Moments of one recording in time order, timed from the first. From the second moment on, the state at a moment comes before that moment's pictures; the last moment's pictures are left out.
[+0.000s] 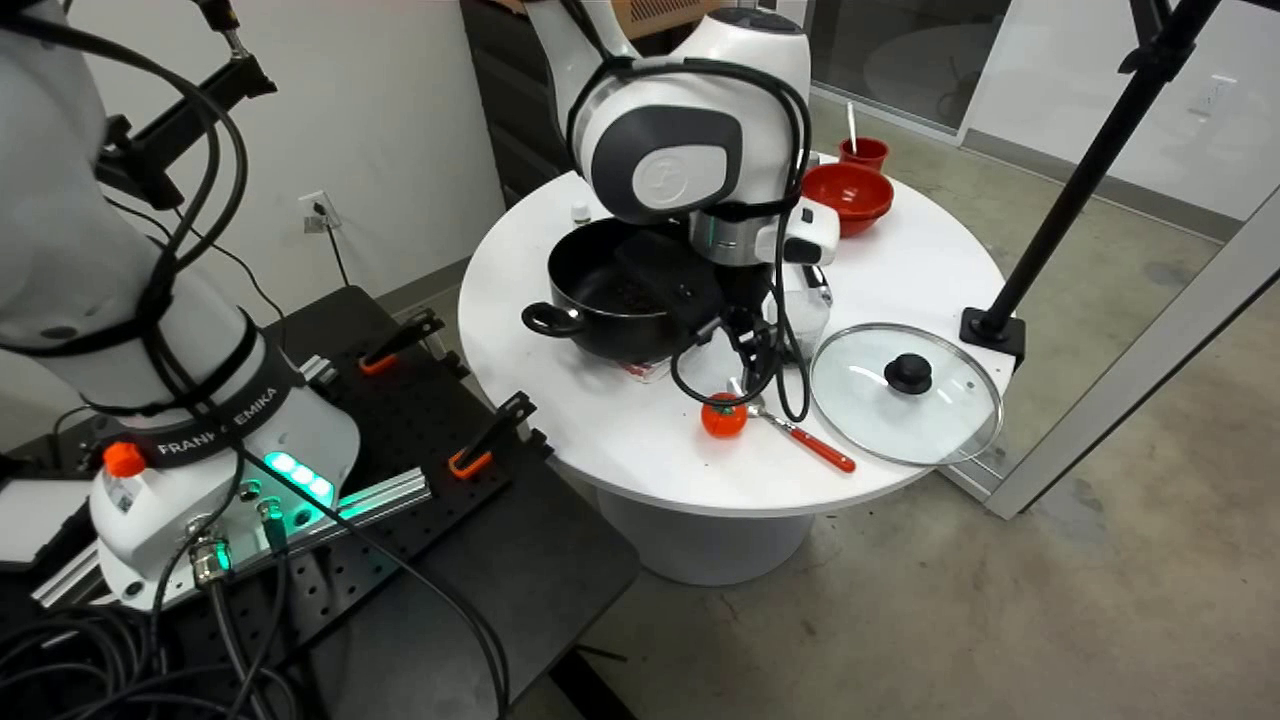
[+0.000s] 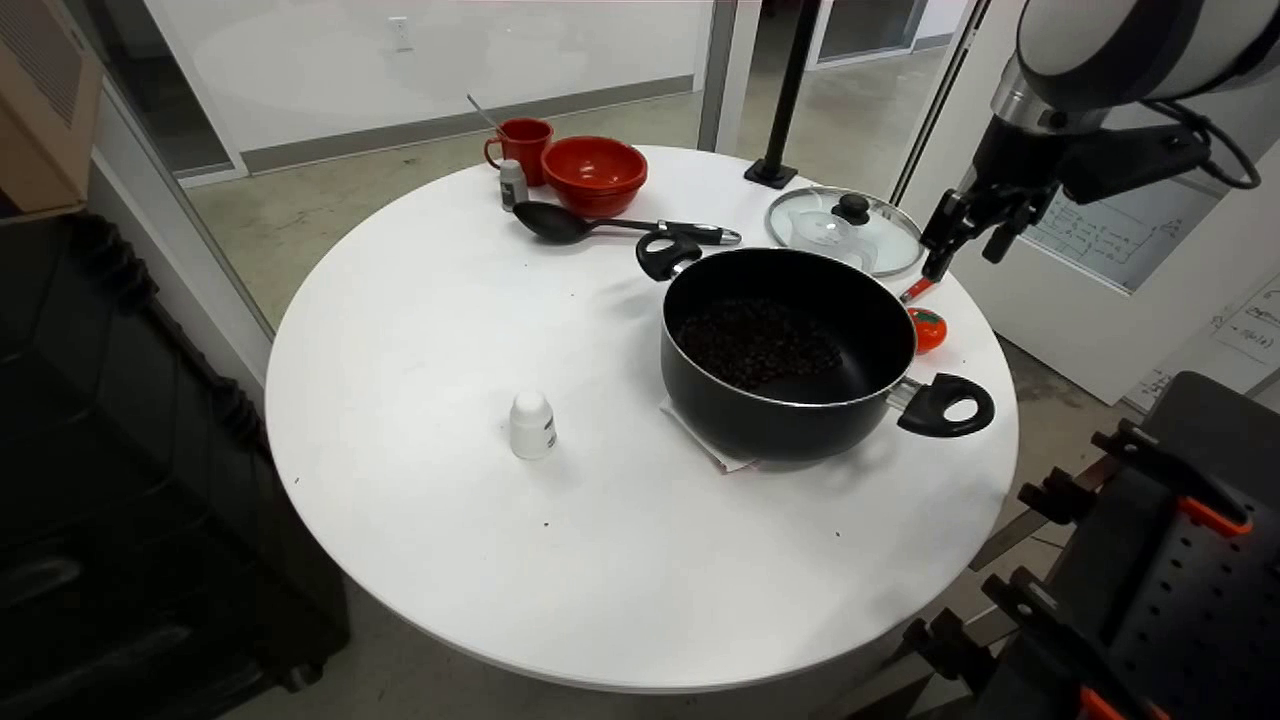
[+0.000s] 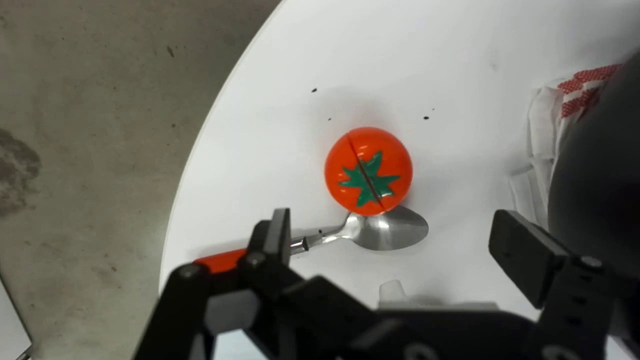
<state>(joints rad) -0.34 0.37 -0.17 -2.46 -0.01 2.84 -0.20</state>
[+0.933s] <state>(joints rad) -0.52 0.48 -0.01 -2.43 0.16 2.85 -0.31</state>
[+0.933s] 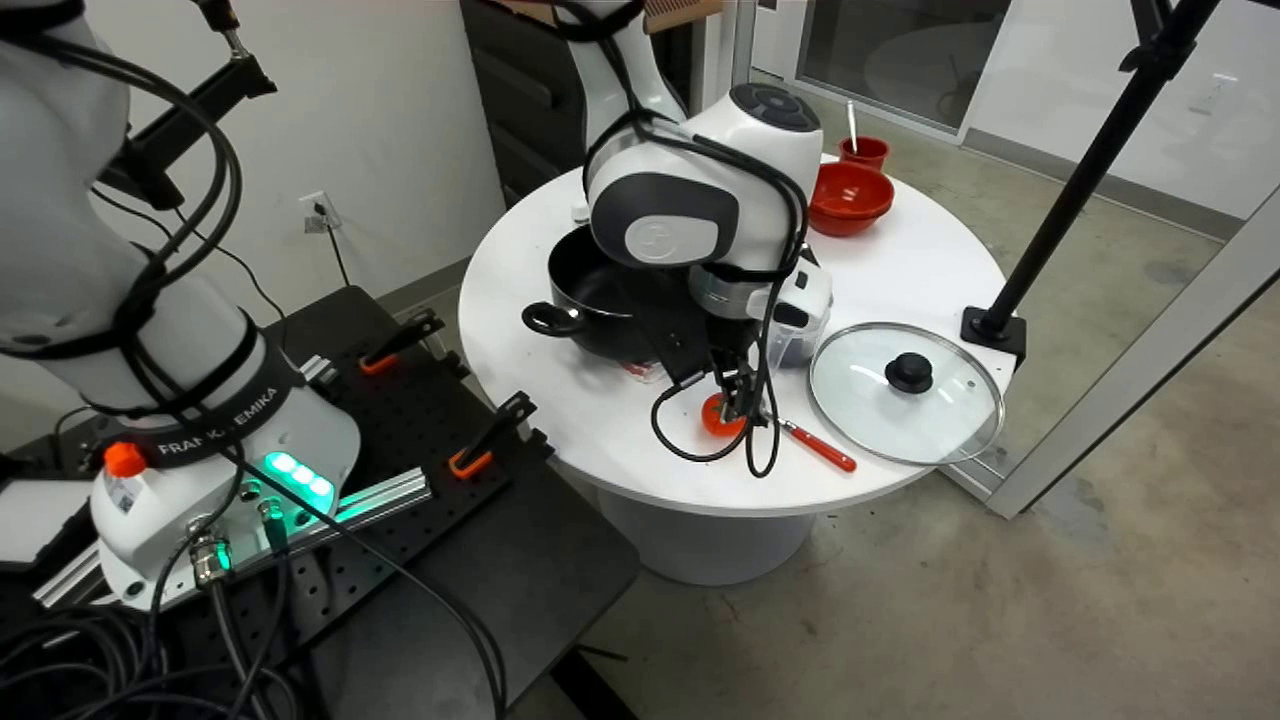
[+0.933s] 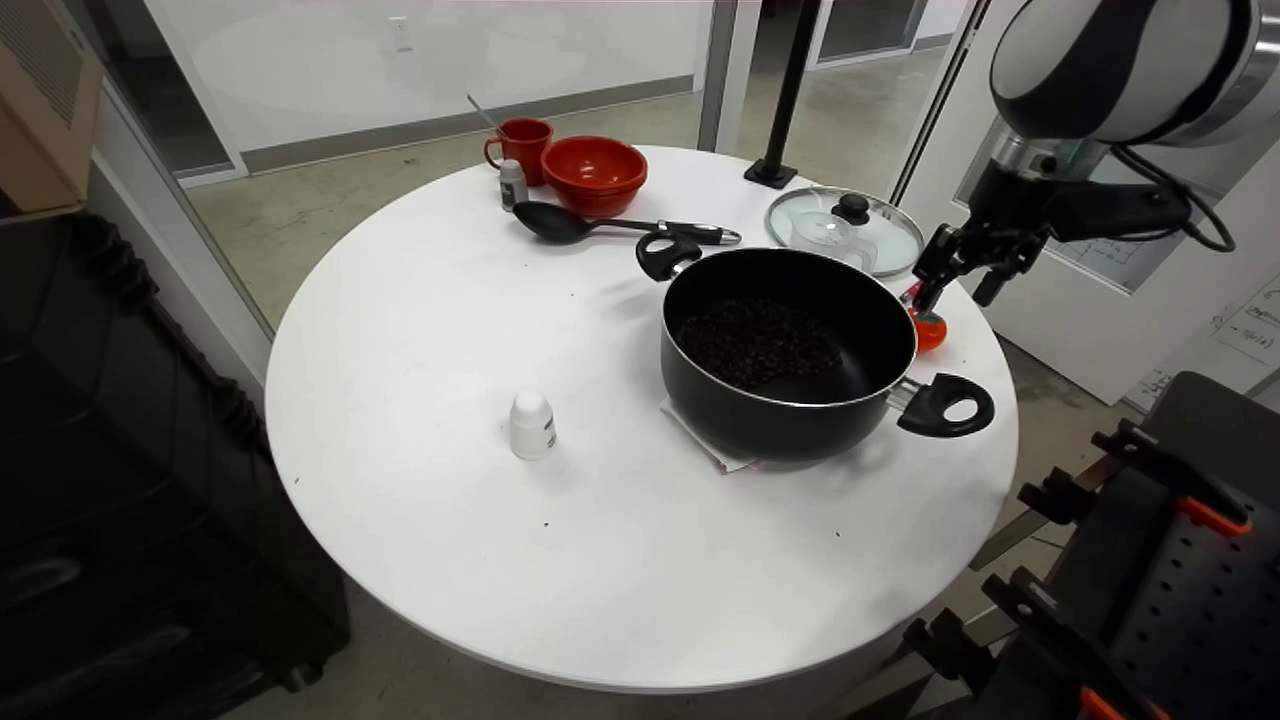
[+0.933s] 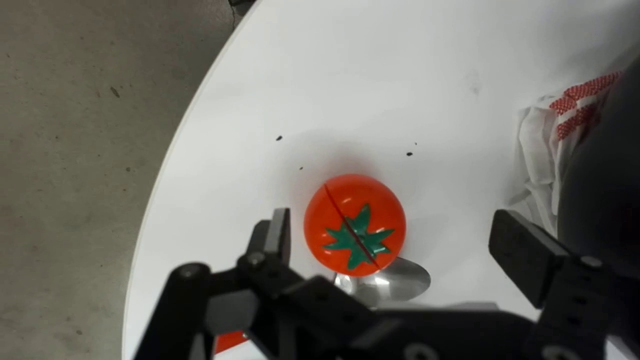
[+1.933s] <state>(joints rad) -0.48 0.56 -0.04 -2.36 0.14 2.92 -0.31</state>
